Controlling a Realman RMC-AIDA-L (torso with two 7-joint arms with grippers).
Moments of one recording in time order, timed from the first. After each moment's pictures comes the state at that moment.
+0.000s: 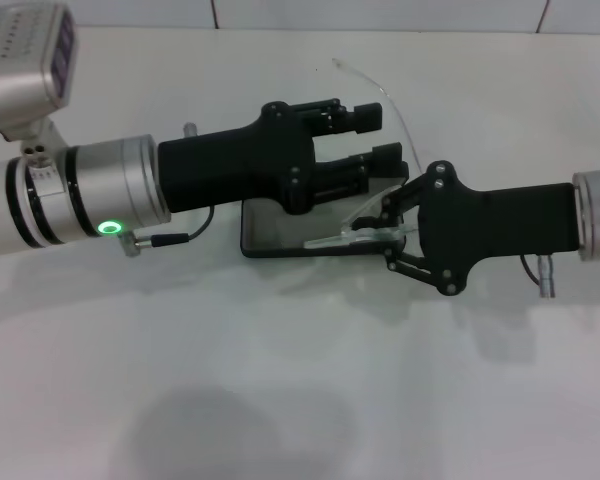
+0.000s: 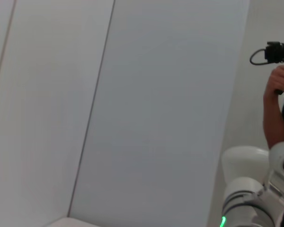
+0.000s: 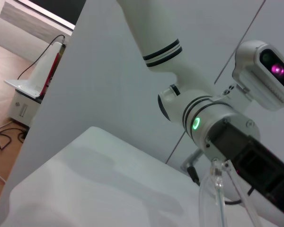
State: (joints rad) left arm -0.64 -2.05 1.16 0.37 1.33 1.59 -1.17; right arm 0.54 2.02 -1.36 -0.79 -1.51 -1.46 0.71
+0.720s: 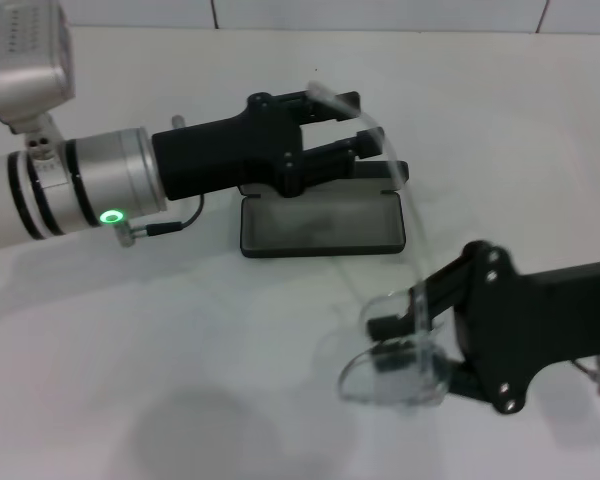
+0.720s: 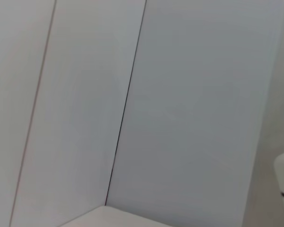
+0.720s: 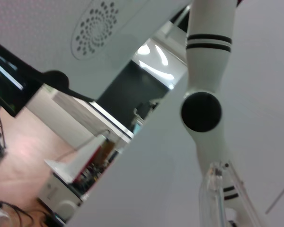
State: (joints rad) left arm -0.63 -2.05 1.14 0.39 1.33 1.49 -1.16; right arm 0.46 2.03 -1.38 -0.79 -1.39 -1.81 0.43
